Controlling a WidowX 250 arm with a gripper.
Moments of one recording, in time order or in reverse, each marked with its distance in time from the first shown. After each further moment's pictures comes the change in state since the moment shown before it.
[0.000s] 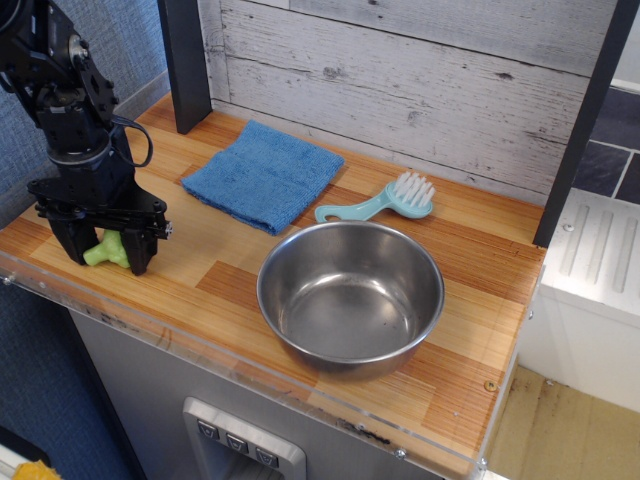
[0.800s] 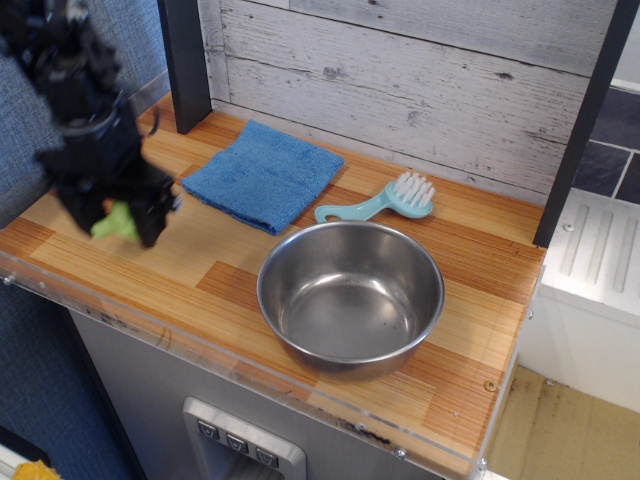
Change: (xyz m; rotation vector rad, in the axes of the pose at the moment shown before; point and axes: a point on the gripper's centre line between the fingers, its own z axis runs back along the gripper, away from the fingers) arm 0.013 -0.020 0.036 -0.018 -0.068 -0.068
